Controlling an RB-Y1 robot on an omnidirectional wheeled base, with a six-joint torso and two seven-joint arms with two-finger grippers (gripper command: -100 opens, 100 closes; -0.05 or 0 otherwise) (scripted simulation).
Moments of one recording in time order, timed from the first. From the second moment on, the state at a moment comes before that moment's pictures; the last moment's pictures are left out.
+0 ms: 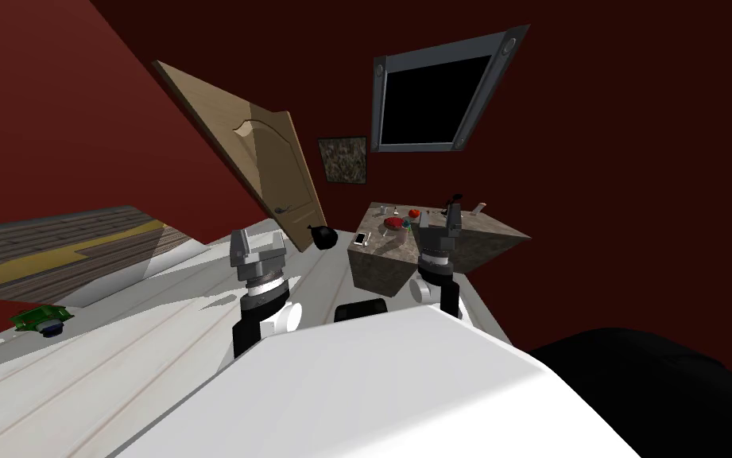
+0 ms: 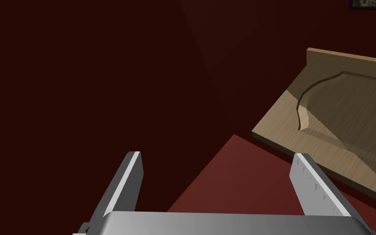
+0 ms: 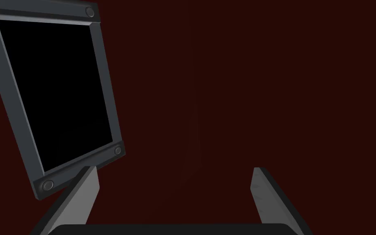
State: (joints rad) left arm 0.53 0.03 -0.03 -2.26 0.07 -0.64 0.00; right arm 0.48 -0.01 0.02 -2.37 -0.04 -0.61 0.08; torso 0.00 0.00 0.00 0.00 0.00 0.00
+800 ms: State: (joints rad) left arm 0.53 0.03 -0.03 -2.26 0.07 -0.64 0.00; right arm 0.59 -0.22 -0.05 -2.29 0.08 -0.57 0.15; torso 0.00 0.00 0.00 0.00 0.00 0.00
